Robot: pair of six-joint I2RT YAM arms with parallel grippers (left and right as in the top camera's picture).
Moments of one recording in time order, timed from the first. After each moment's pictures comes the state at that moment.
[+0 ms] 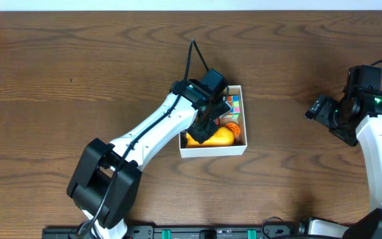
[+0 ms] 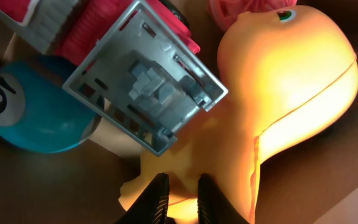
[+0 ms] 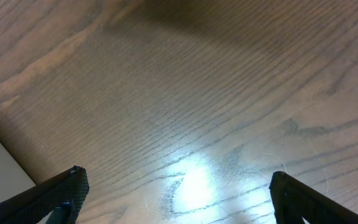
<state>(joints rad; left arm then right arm) -0.66 1.86 1.42 -1.03 0.09 0.22 -0.20 1.43 1.12 -0.98 0.02 0.44</state>
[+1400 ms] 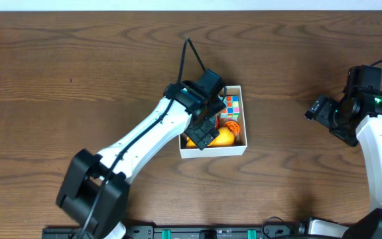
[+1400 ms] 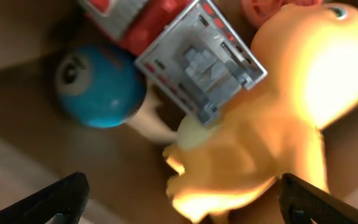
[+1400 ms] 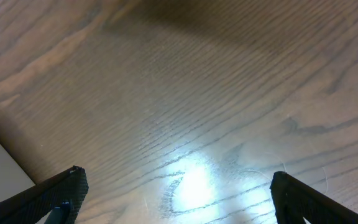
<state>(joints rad) -0.66 1.77 1.39 -1.01 -0.02 0.20 -0.20 1.43 1.12 -0.99 0.02 0.43</state>
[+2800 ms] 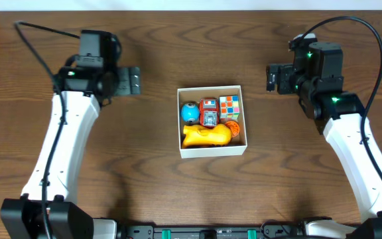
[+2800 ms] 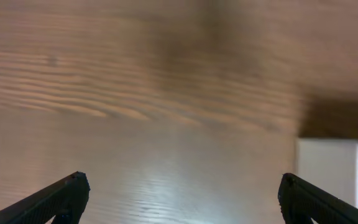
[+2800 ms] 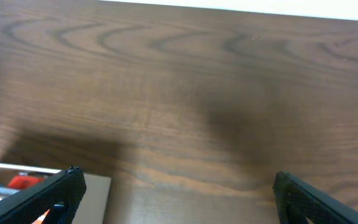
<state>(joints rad) -0.05 1.55 1.39 -0.89 -0.08 -0.14 0.10 1.43 1.12 -0.42 -0.03 0.05</state>
